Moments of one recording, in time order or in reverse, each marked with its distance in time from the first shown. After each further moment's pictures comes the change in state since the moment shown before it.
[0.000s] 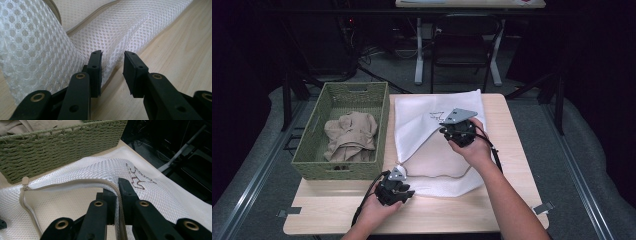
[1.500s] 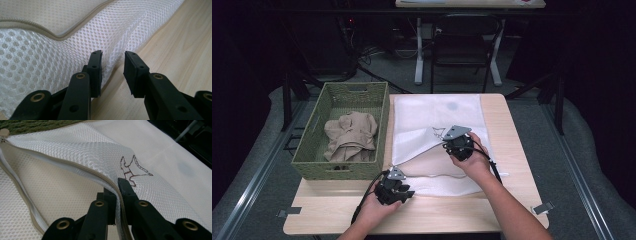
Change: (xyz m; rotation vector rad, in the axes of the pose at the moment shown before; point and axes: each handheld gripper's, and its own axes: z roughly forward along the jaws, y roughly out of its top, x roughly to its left) left arm 0.003 0.001 -0.001 0.008 -0.018 0.003; right arm 0.013 -0.053 0.028 0.136 -0.012 0.001
